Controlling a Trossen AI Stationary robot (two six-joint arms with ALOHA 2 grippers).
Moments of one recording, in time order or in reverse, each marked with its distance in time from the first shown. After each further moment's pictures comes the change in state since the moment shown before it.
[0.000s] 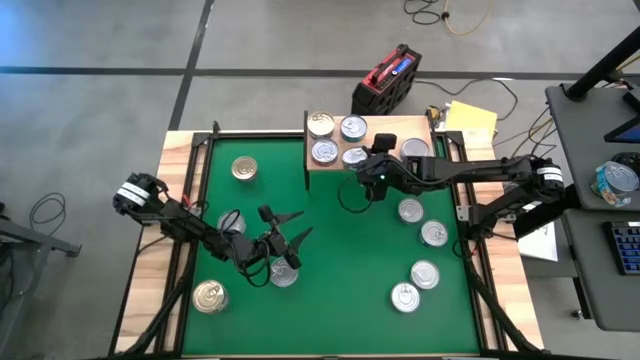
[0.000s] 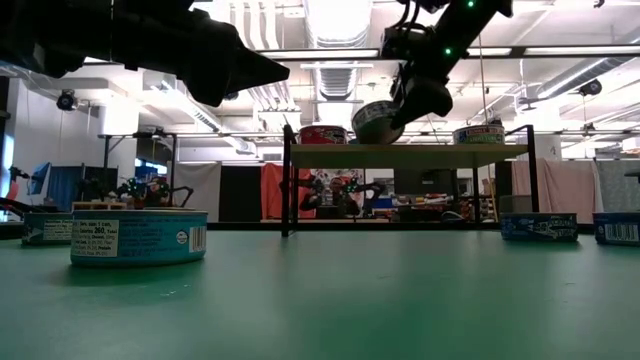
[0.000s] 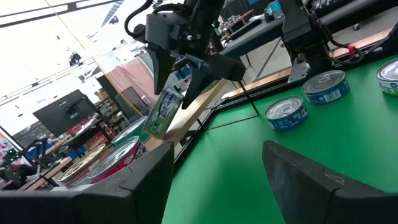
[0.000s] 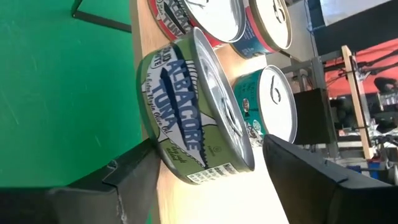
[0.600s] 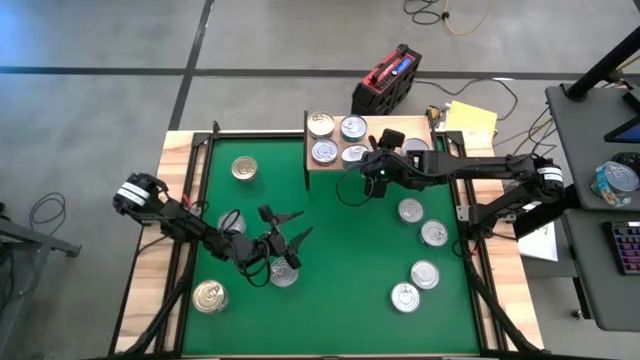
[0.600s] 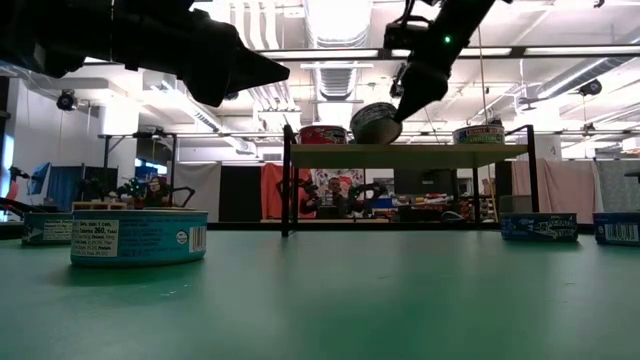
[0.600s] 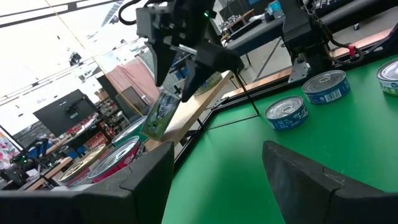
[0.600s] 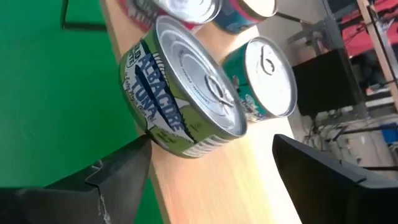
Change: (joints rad) left arm 0.001 0.000 0.000 0.000 0.000 0.000; right arm -0.013 0.000 0.085 -0.160 -0.009 0.238
